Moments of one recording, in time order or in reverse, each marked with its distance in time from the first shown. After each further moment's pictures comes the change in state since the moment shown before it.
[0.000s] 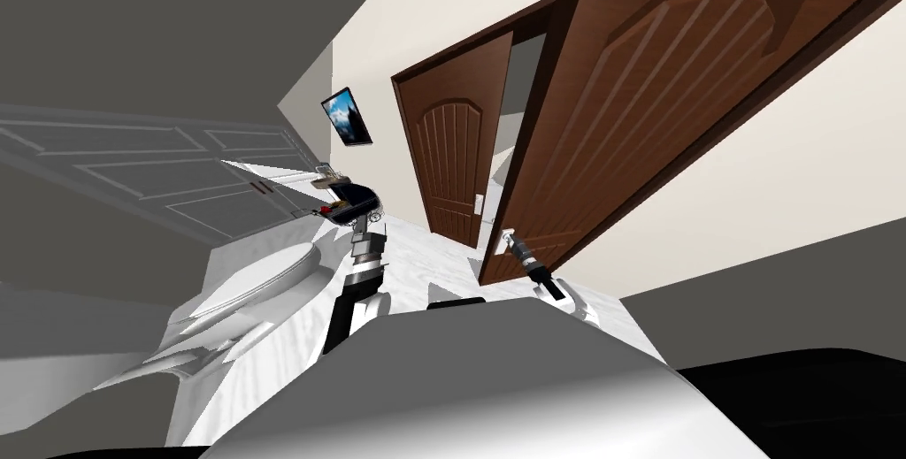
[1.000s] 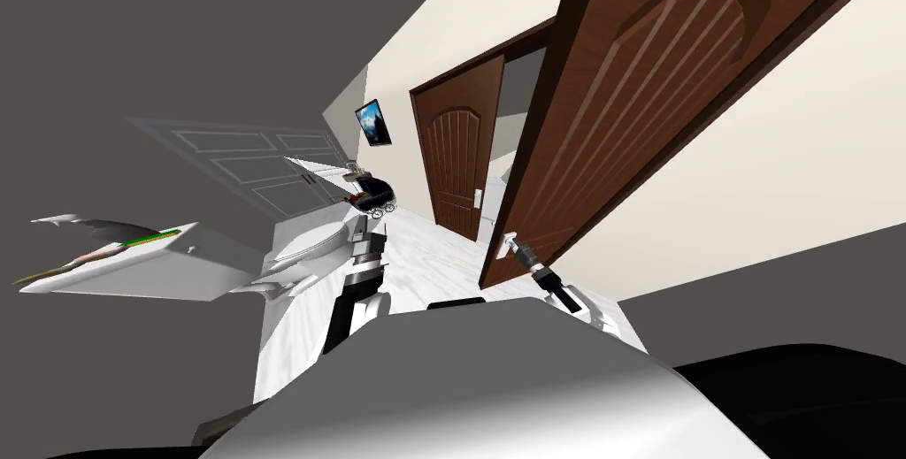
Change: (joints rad) arm 0.065 -0.082 0.025 0.003 0.018 -0.118 -0.076
